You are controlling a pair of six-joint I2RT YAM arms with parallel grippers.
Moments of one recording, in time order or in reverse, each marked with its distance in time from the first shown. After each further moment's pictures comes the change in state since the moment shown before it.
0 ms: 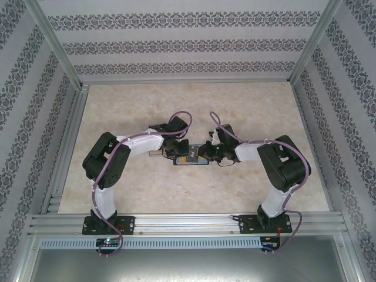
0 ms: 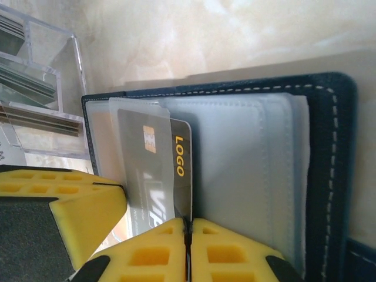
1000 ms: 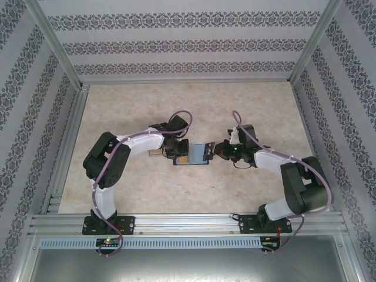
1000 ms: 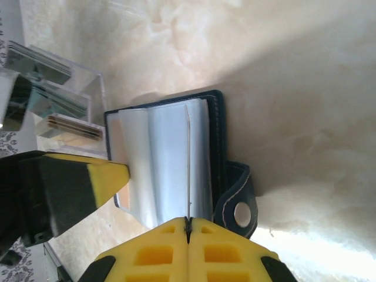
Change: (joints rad) left arm 0.000 0.000 0.032 -0.051 0.000 0.001; right arm -0.171 -0.314 -0.135 -0.129 -0.021 -0.106
